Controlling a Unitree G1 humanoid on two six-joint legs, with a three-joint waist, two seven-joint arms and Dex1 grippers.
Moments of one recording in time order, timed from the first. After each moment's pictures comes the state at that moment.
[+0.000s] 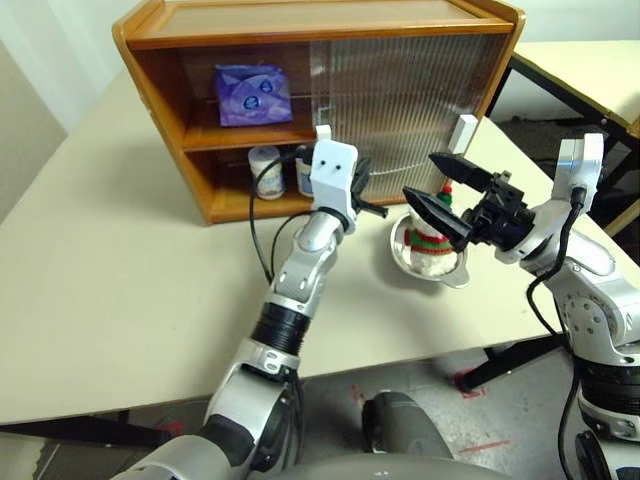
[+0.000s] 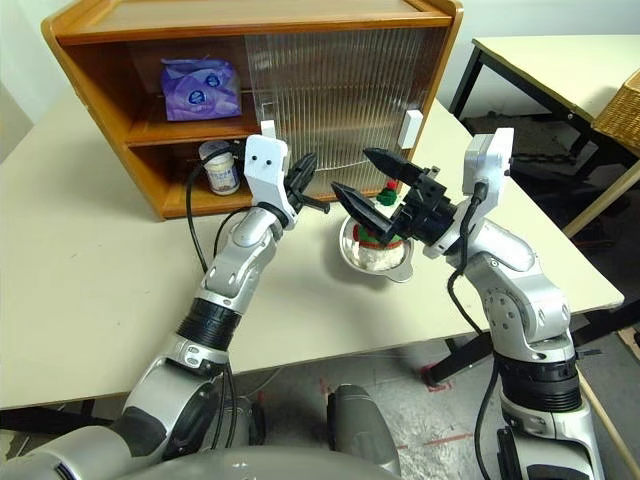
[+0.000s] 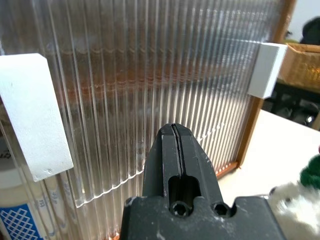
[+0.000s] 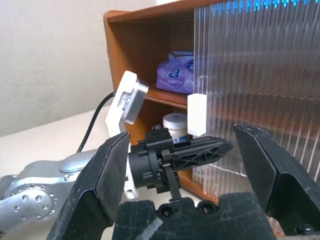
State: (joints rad) left arm -0.58 -0.14 -0.15 0.31 -0.04 0.10 -0.06; right arm -0.25 -0.46 -0.14 -0.36 0.64 0.35 0.73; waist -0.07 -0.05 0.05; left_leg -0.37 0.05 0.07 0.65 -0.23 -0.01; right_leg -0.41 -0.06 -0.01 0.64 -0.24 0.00
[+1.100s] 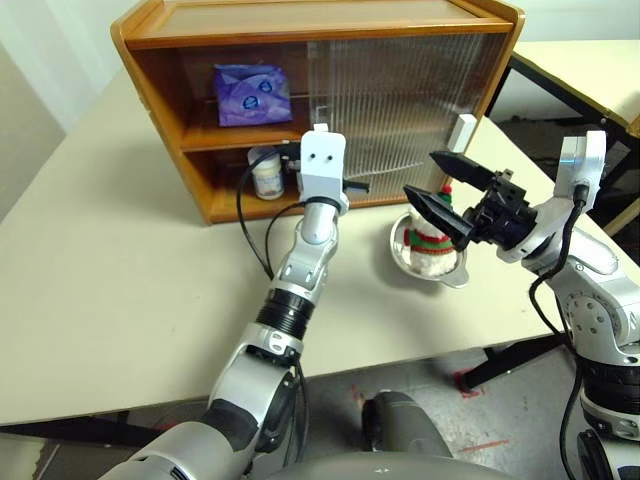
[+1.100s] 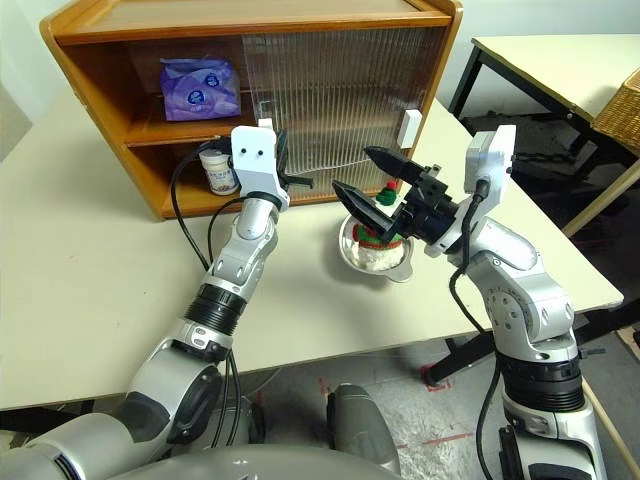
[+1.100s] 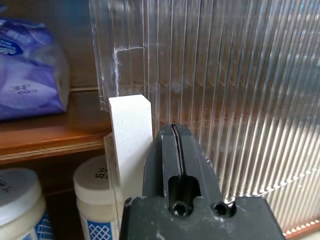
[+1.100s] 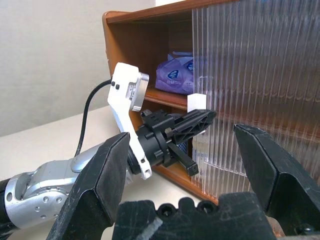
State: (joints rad) left arm -0.66 -0.14 -0.12 0.45 0.08 -0.08 0.22; right arm -0.26 -0.46 -0.14 -0.37 0.65 0.36 0.72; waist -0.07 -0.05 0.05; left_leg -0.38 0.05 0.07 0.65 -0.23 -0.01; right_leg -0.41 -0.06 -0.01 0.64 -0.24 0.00
